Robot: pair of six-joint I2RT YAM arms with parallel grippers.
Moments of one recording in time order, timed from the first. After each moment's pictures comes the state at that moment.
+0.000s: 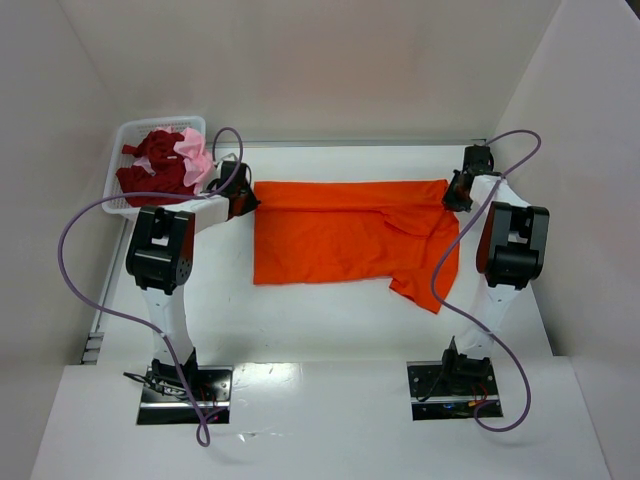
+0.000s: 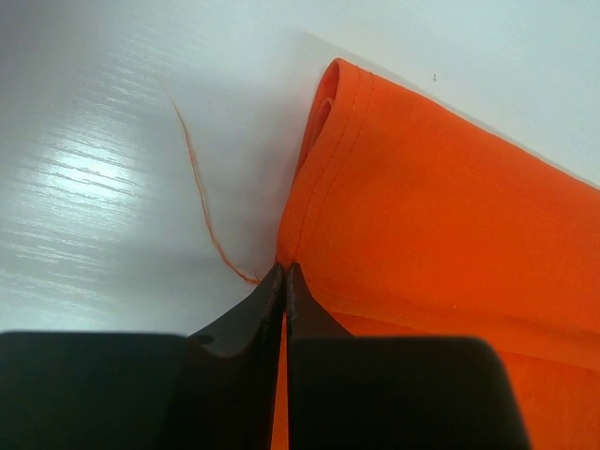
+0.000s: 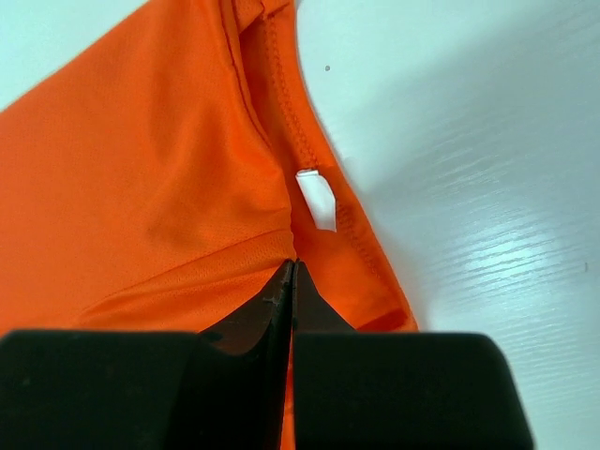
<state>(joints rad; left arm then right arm) -0.17 2.03 1.31 -0.04 -0.11 -0.61 -0.17 2.01 1.45 -0.41 0.02 0.33</state>
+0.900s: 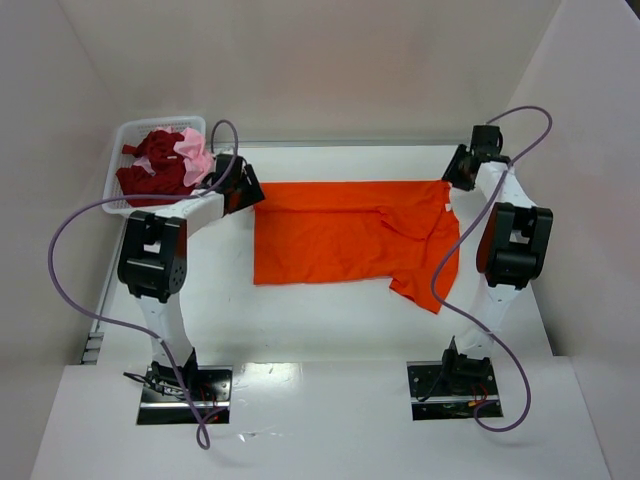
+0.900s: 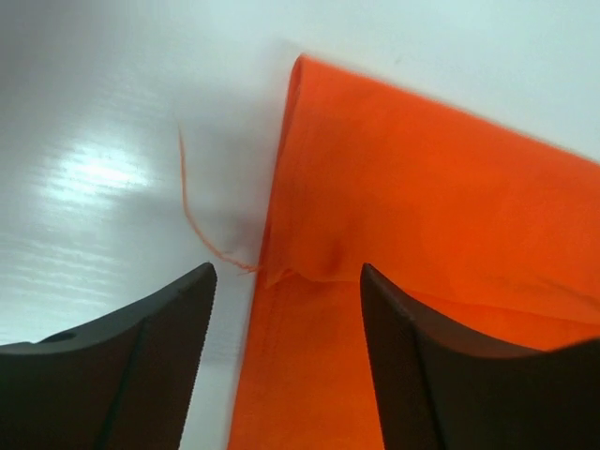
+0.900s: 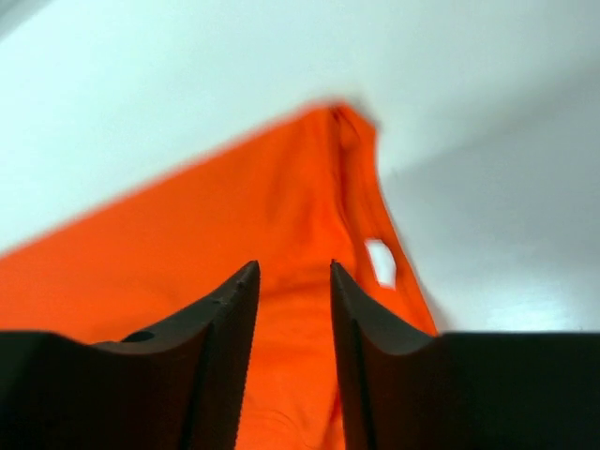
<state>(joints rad) -0.18 1.96 1.32 -0.12 -0.08 -0.56 -0.18 2.00 1.58 -0.43 -0.05 0.33</state>
